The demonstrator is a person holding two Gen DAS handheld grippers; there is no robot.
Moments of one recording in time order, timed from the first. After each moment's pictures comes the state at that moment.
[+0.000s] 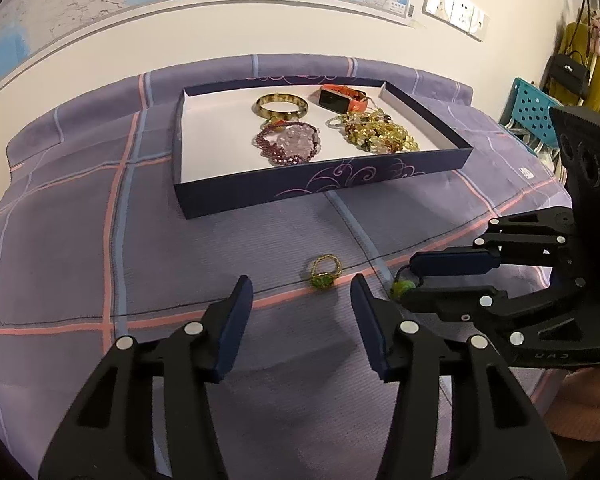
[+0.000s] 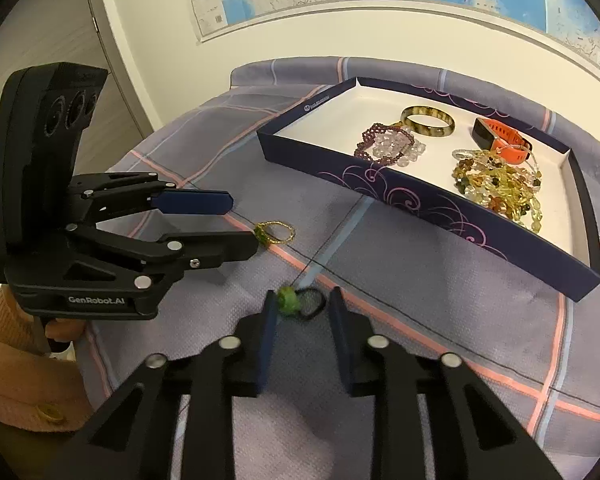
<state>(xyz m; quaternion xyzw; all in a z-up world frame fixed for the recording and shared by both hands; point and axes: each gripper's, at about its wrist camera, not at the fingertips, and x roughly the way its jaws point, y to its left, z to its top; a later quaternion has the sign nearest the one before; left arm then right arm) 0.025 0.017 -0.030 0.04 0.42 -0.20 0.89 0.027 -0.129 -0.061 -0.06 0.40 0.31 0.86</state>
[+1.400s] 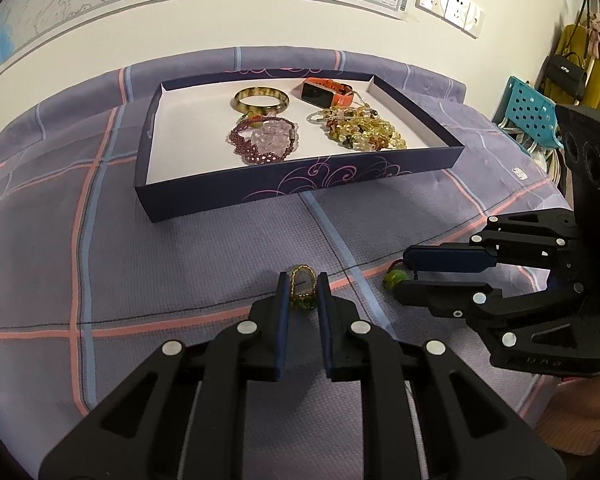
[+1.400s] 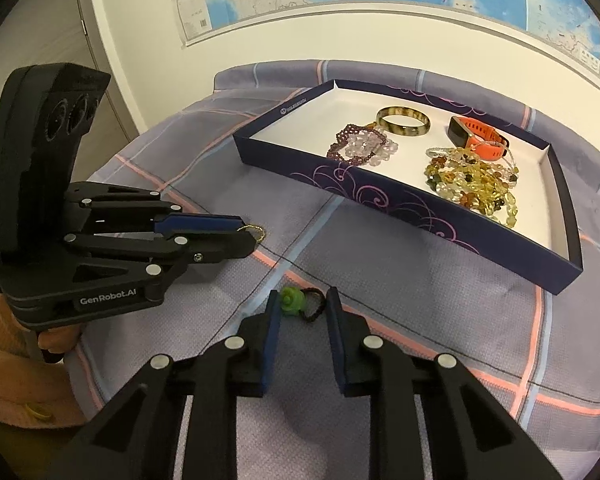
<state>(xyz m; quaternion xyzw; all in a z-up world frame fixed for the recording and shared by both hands) 0.032 0.000 -0.036 0.03 0.42 -0.21 0.88 0.023 -0.136 -0.060 -0.06 0.39 0.28 0.87</state>
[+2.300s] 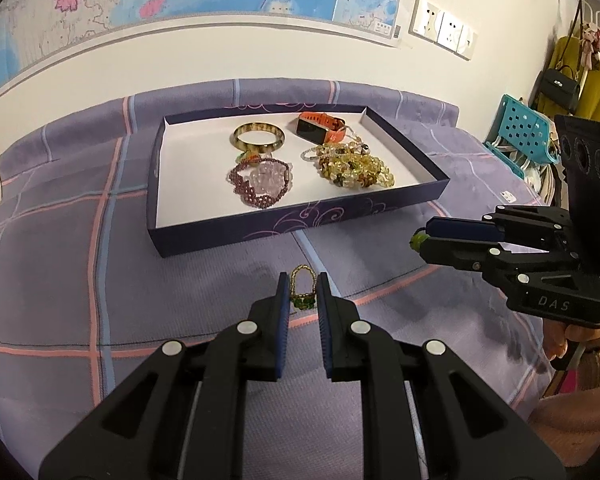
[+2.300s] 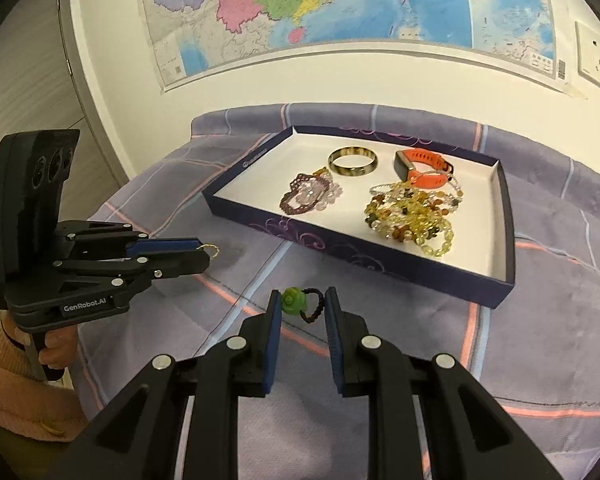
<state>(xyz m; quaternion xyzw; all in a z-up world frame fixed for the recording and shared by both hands) 0.029 0.002 -0.007 0.02 0.39 -0.22 0.89 0.027 -0.178 -0.030 -0.02 0.35 0.25 0.90</state>
